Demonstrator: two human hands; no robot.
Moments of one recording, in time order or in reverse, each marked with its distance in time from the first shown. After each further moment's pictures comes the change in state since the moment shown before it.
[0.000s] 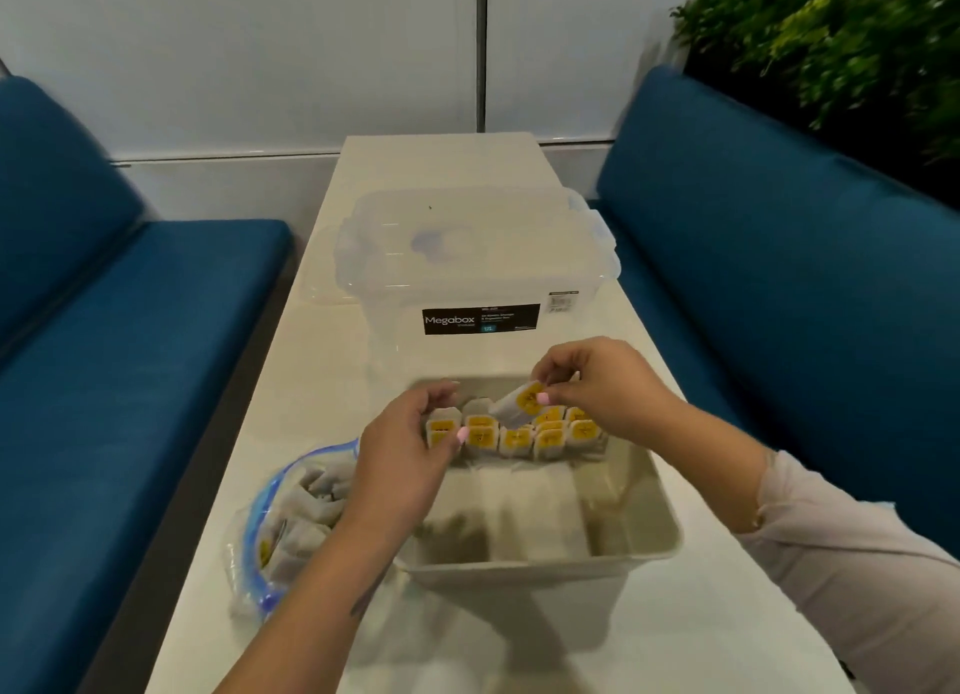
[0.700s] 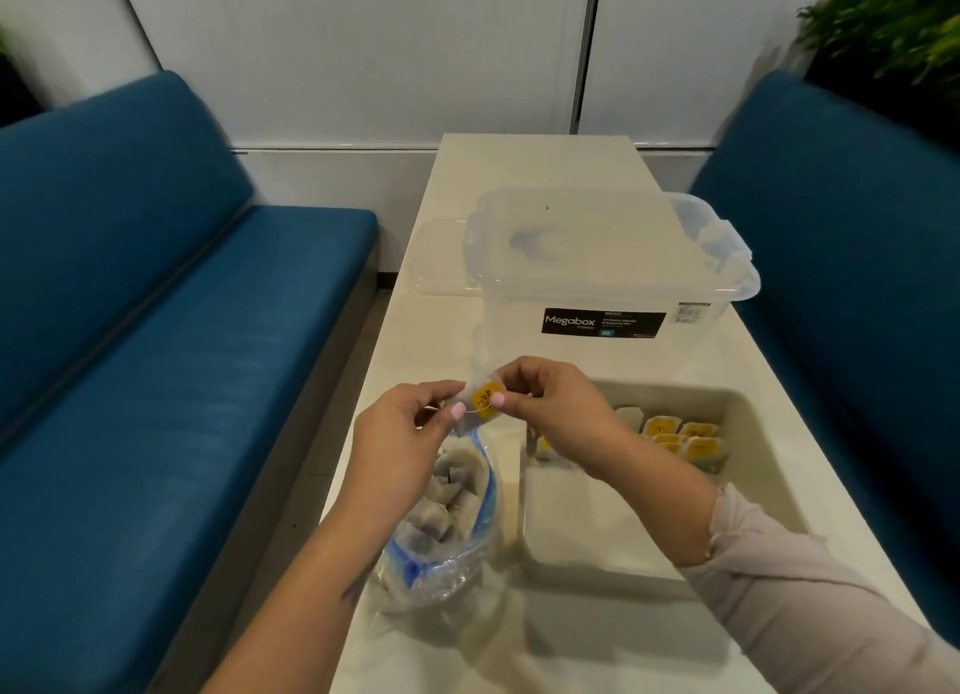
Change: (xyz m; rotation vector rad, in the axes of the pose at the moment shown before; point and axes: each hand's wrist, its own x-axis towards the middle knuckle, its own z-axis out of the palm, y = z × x) left_hand -0.005 -0.047 -0.099 -0.036 0.108 -0.130; right_hand 0.022 -0.095 0.115 0.567 -0.166 -0.065
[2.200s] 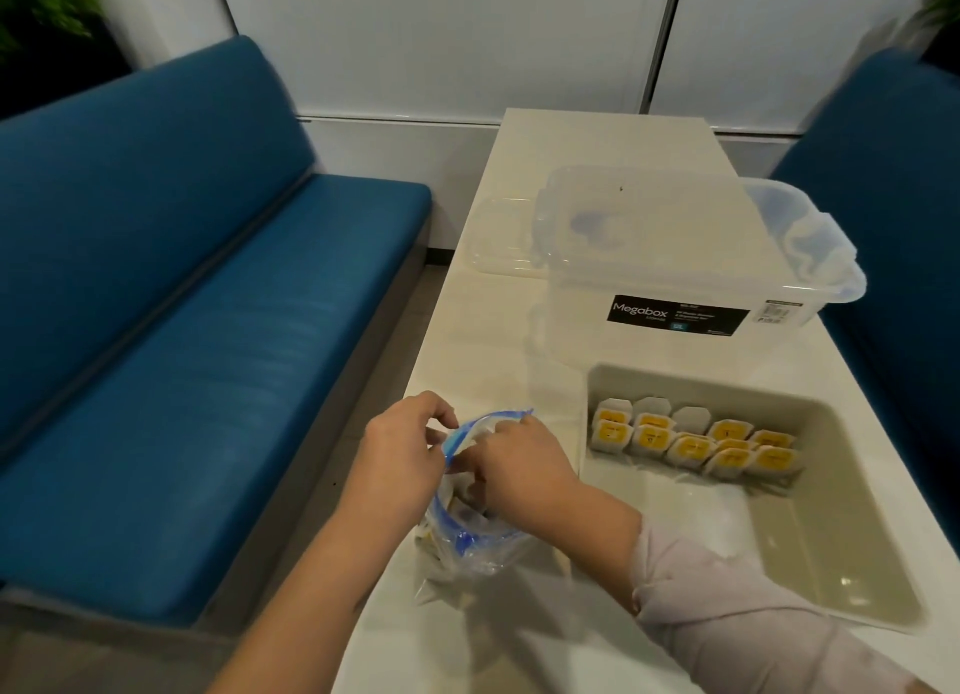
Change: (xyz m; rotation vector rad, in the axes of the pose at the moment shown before) left_hand -0.020 -0.040 -0.028 0.269 0.019 -0.167; right_hand -0.001 0.019 0.097 -1.099 -0.296 -0.320
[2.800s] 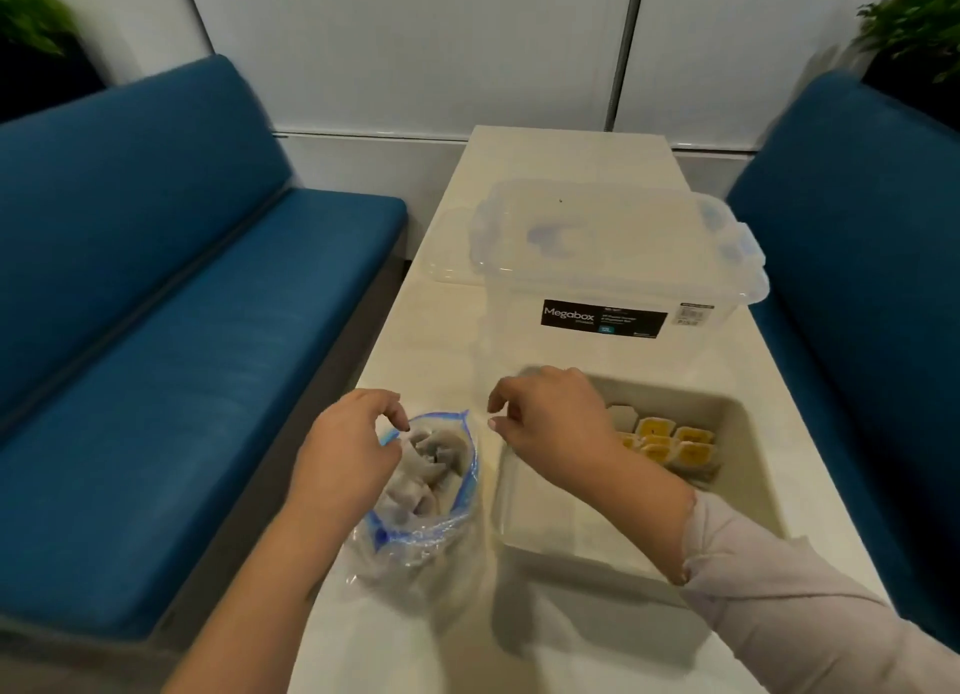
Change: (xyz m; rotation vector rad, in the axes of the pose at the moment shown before) left_hand -0.009 0.023 0.015 0.122 0.110 0.114; right_hand -0.051 0.084 -0.049 0.053 0.272 0.138
